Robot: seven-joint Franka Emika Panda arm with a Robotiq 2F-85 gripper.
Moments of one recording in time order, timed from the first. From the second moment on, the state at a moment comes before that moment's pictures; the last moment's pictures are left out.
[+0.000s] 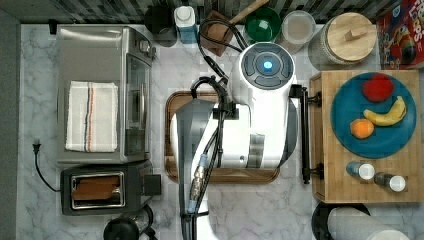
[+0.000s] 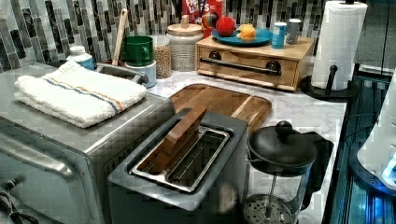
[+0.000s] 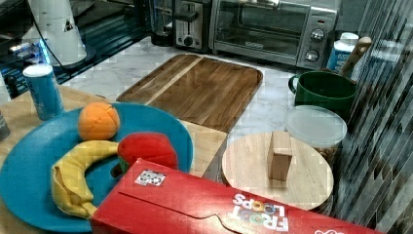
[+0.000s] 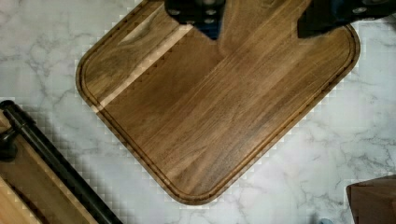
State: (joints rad) arm -0.05 0.05 0.01 -1.86 0.03 0.25 -0.07
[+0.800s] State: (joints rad) arm -0.06 0.05 0.01 -1.92 -0.01 0.27 -0.12
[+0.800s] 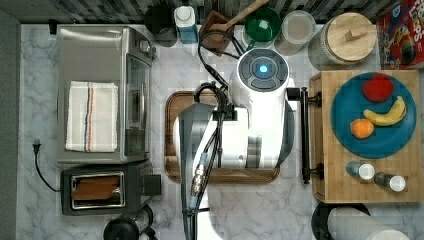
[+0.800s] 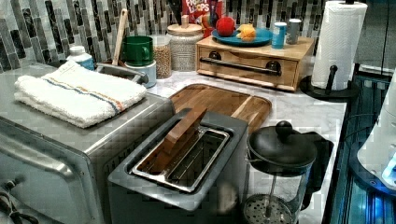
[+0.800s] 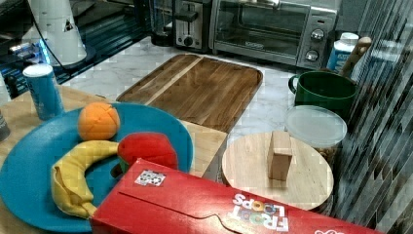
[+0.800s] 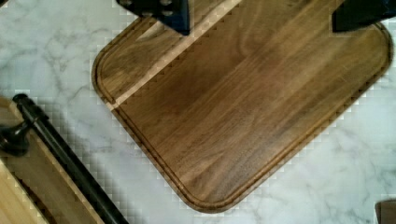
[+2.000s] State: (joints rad) arm -0.22 0.05 -0.08 -2.11 -0.07 0.60 -0.90
